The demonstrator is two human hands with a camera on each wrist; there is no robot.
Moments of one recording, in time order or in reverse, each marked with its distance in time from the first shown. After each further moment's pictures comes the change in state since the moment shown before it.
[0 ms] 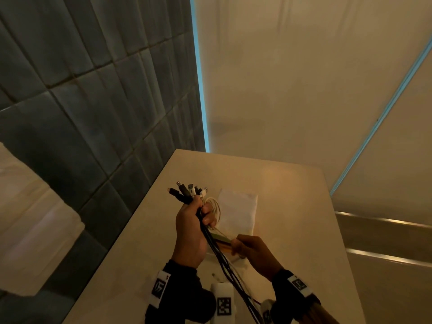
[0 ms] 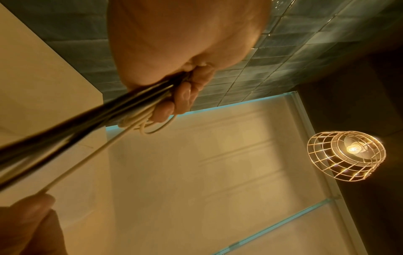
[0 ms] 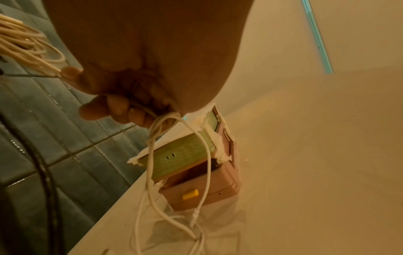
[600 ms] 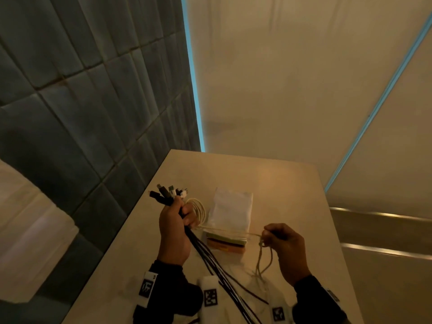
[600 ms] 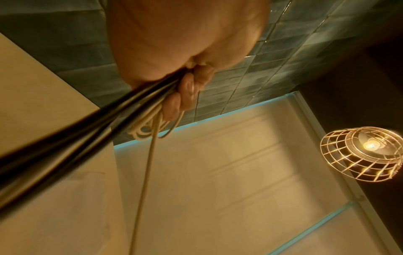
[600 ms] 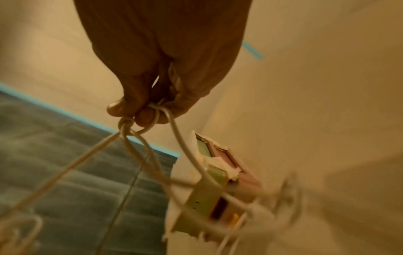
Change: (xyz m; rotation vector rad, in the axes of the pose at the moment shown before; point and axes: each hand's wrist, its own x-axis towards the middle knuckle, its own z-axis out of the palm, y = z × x) left_hand 0.017 0.004 -0.025 -0.021 0.036 0.053; right_hand -0.035 -0.002 -0.041 0.423 0.585 -0.054
